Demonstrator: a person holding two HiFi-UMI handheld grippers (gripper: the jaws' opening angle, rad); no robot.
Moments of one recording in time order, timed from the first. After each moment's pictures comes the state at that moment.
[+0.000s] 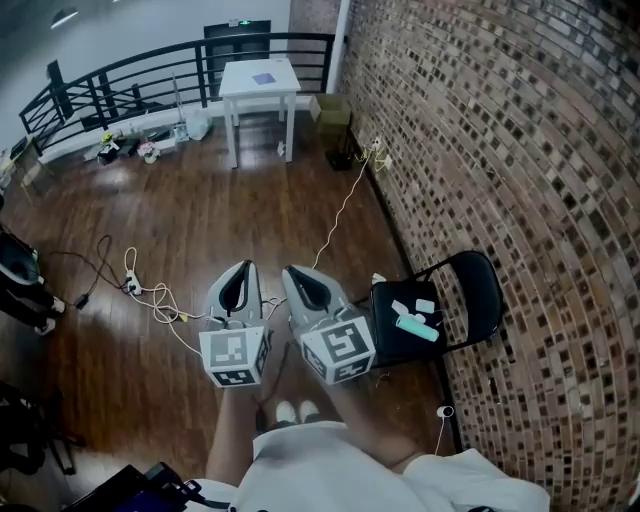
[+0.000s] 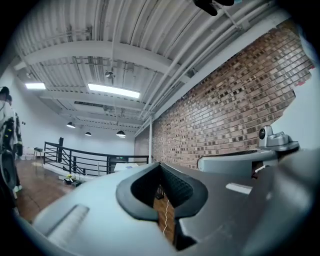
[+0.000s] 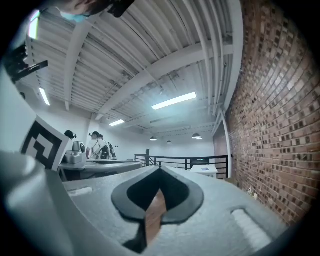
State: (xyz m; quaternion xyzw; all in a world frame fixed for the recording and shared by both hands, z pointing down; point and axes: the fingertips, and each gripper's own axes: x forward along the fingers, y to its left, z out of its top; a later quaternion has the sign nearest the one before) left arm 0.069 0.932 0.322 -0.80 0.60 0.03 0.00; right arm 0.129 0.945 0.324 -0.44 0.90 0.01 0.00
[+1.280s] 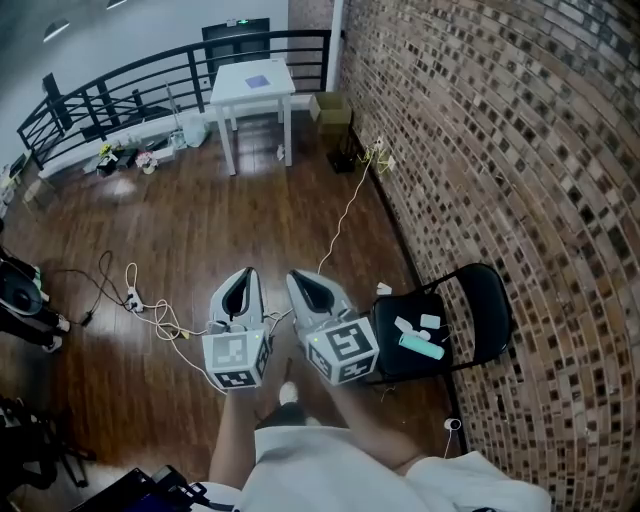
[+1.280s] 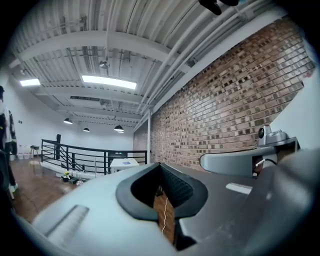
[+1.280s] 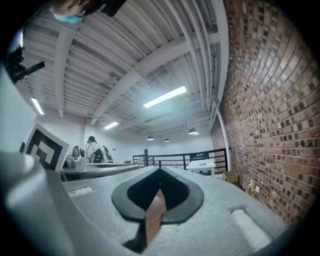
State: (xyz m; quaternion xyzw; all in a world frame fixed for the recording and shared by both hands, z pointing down) left arm 0.125 0.822 0.347 -0.80 0.59 0.00 -0.02; right arm 0.192 0.834 0.346 -0.44 0.90 -0.04 0.02
